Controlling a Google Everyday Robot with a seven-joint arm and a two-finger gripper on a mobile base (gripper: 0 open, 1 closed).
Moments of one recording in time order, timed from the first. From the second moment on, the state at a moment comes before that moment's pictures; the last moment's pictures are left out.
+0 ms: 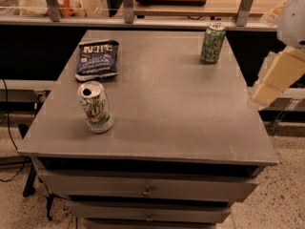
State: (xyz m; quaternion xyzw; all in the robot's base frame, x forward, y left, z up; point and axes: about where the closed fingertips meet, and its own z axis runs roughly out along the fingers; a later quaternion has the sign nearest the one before) arm 0.451 -0.207 1.010 -0.57 0.79 -0.06 0.24
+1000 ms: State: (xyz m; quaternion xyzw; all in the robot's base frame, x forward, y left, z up) arm 0.572 -0.235 0.960 -0.41 0.85 -0.04 0.32
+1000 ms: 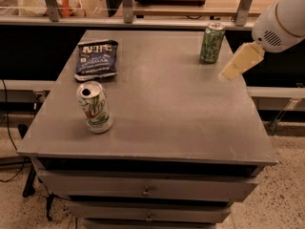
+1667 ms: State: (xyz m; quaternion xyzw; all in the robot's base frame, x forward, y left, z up) arm 0.594 -0.232 0.952 -0.39 0.86 -0.03 0.33
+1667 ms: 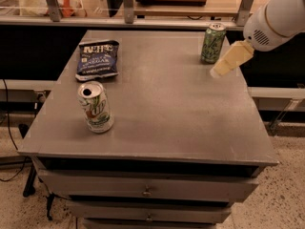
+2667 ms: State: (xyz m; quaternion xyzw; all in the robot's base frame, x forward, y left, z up) arm 0.676 -0.220 0.923 -0.26 0.86 0.03 0.43
